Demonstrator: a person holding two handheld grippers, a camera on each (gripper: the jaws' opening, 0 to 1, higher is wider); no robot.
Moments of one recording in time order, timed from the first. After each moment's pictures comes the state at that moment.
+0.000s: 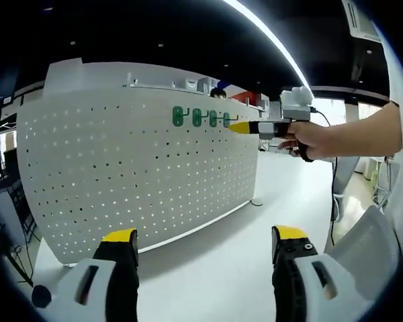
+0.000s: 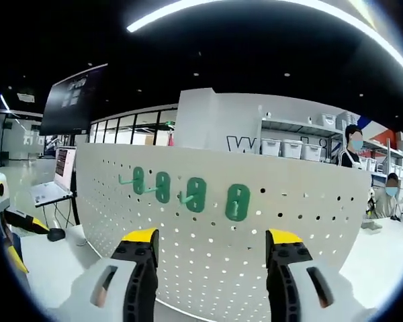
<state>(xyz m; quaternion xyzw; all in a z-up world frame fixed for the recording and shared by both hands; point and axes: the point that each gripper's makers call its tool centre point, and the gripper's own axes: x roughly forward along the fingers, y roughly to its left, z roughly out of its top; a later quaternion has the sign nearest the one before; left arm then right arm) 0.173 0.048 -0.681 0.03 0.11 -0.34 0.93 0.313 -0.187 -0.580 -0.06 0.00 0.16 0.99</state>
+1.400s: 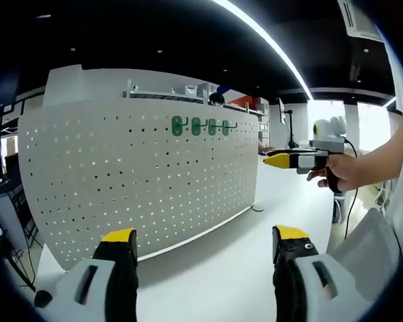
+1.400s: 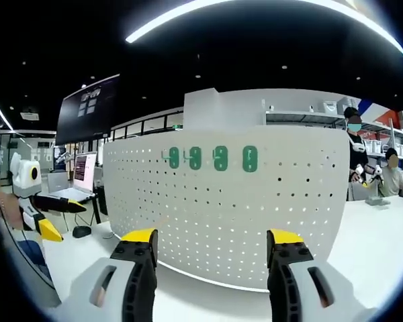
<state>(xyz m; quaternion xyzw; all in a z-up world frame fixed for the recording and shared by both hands) 0.173 0.047 -0.668 0.03 0.09 -0.33 0.94 0.228 -0.184 -0.629 -0.01 0.01 0.19 0.98</state>
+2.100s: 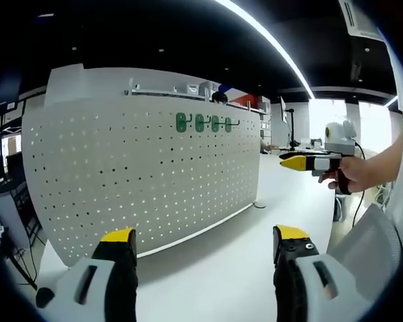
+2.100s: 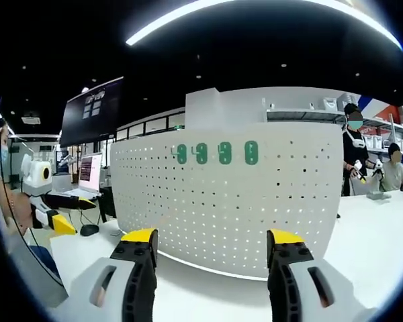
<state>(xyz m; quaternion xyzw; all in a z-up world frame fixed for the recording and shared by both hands) 0.170 0.056 -0.674 0.04 0.09 -0.33 0.94 0.197 -0.187 -0.640 0.00 0.02 0.19 0.98</state>
